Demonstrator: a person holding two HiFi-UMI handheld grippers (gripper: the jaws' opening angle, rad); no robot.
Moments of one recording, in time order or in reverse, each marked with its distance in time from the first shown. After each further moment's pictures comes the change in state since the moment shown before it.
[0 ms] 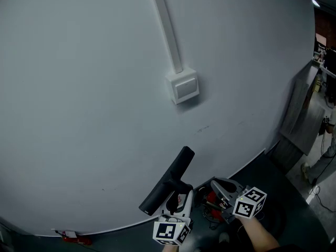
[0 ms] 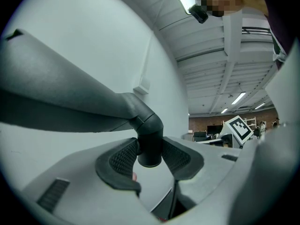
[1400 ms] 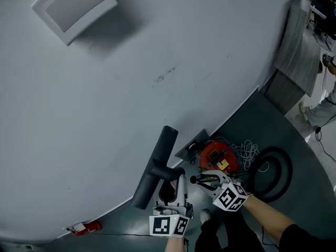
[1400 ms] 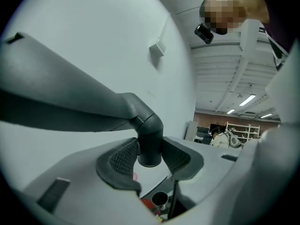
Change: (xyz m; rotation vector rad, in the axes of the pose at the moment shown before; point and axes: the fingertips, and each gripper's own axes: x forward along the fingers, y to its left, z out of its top) left arm 0.048 0.028 -0.184 -0.150 0.153 0.045; right arm -0.010 -0.116 -0.296 -0.531 0.595 0.051
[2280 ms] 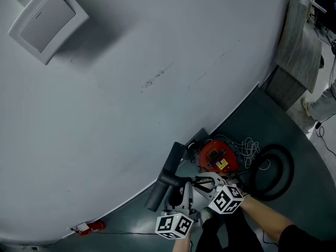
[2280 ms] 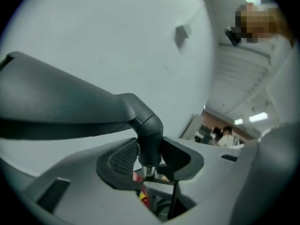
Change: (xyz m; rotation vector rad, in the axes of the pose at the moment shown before) left arm -0.005 -0.007 -0.083 -0.244 0.206 0.077; right arm 0.000 0.001 0.004 -0.053 -0.009 0.031
